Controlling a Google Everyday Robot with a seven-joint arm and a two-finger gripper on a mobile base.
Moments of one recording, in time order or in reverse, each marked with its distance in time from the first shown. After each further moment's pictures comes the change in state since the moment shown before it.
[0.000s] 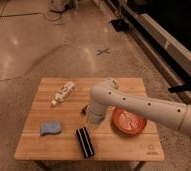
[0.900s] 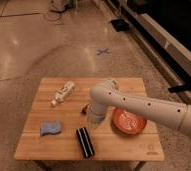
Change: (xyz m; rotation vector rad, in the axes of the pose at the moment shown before) arm 0.011 -0.004 0.008 0.014 0.031 0.016
